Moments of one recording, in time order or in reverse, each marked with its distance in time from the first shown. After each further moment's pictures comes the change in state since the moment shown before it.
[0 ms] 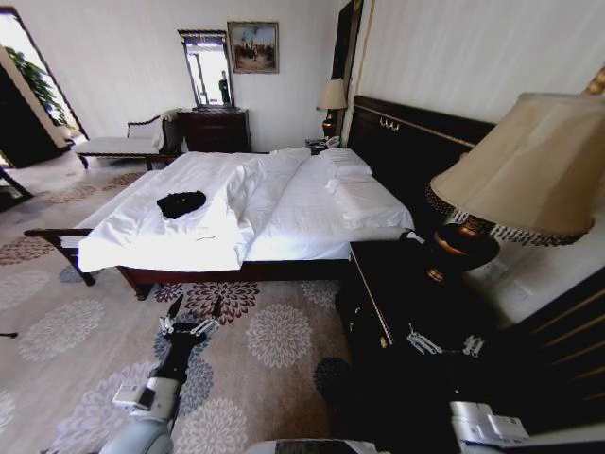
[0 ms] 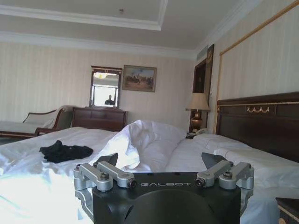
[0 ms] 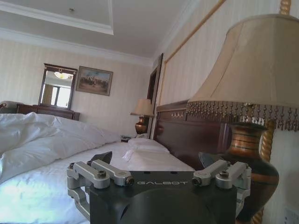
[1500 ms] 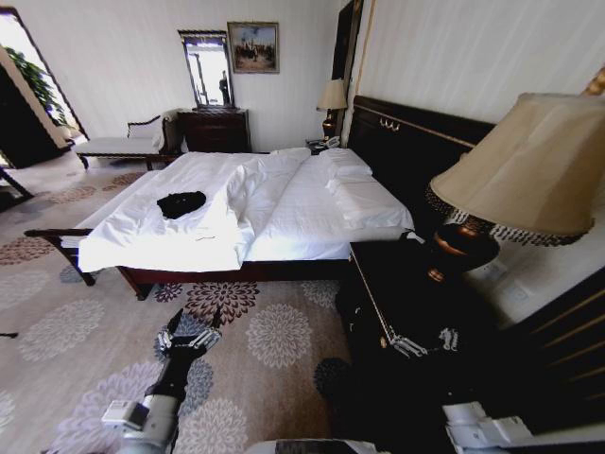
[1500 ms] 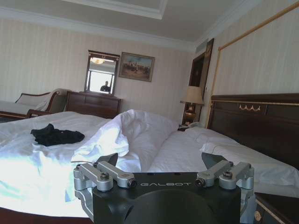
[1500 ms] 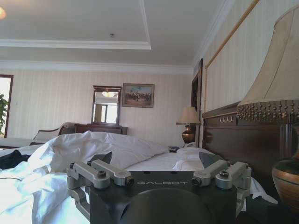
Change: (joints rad) left arm 0.082 -0.040 0.027 -0.079 -0.017 0.034 0.025; right arm -0.022 -0.065 -0.023 -0.009 0.142 0.072 -0.205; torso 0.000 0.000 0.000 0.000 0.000
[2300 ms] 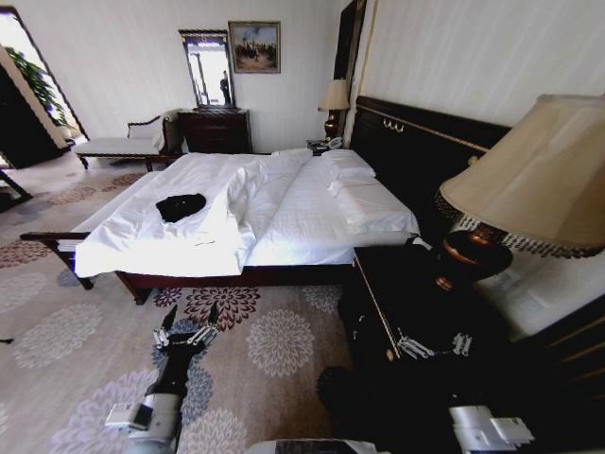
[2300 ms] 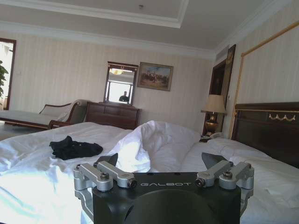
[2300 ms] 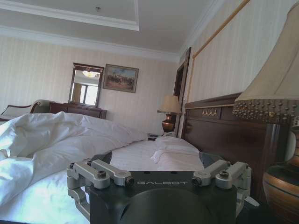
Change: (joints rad) left arm -0.018 -0.010 0.005 0.011 0.030 -0.028 -0.086; right arm -0.006 0.044 0.012 0.035 -0.131 -0.083 0.107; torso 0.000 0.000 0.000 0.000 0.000
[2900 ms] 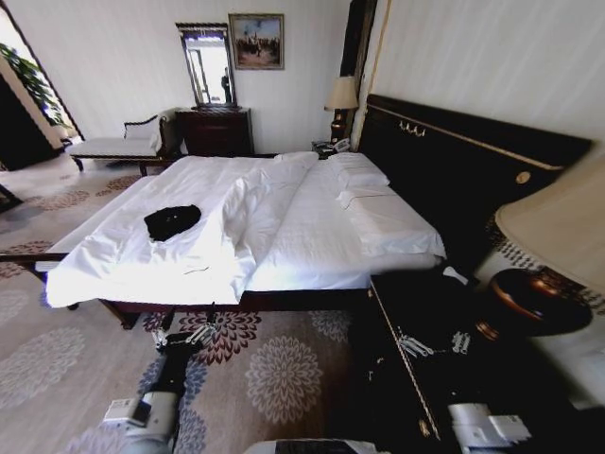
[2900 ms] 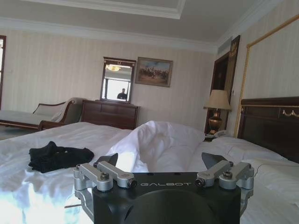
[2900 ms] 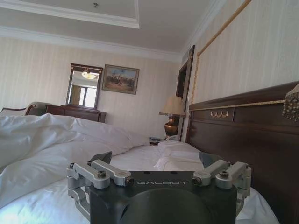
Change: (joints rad) left arm 0.005 0.002 0.007 -0.012 0.016 0.011 0.002; right arm 0.018 -0.014 0.001 -0.023 0.010 0.025 0.004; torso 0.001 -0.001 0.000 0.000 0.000
